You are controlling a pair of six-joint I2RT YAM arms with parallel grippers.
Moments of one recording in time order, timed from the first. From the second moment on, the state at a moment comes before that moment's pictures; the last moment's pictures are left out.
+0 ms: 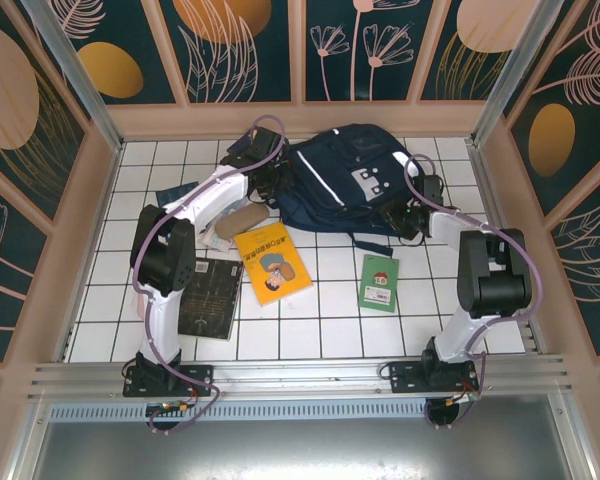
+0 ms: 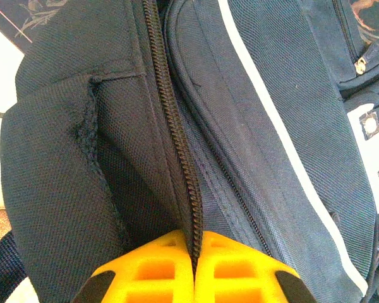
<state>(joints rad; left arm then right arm) -0.50 2.08 1.76 -0.56 0.07 -0.67 0.07 1.72 0.95 -0.17 -0.29 0.82</state>
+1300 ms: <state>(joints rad) -0.45 2.13 1.77 -0.62 0.11 -0.63 0.08 1.54 0.93 -0.29 -0.31 0.71</state>
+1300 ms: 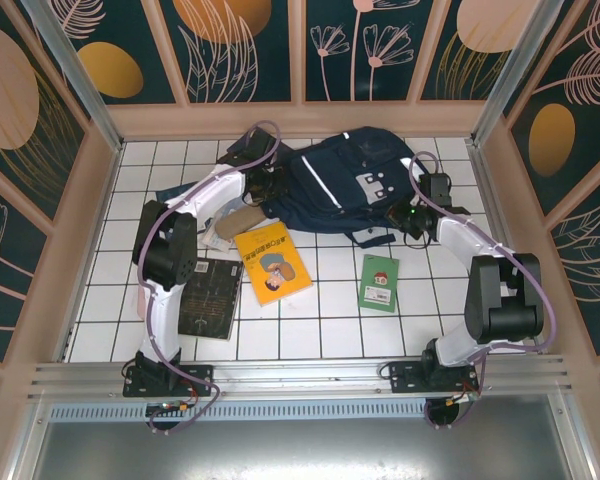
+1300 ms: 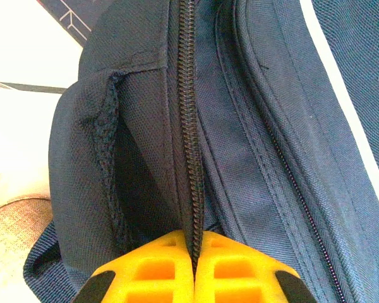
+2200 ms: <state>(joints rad) -0.83 1.84 1.32 -0.24 -0.09 -0.61 0.10 1.67 1.03 -0.30 -0.32 0.78</state>
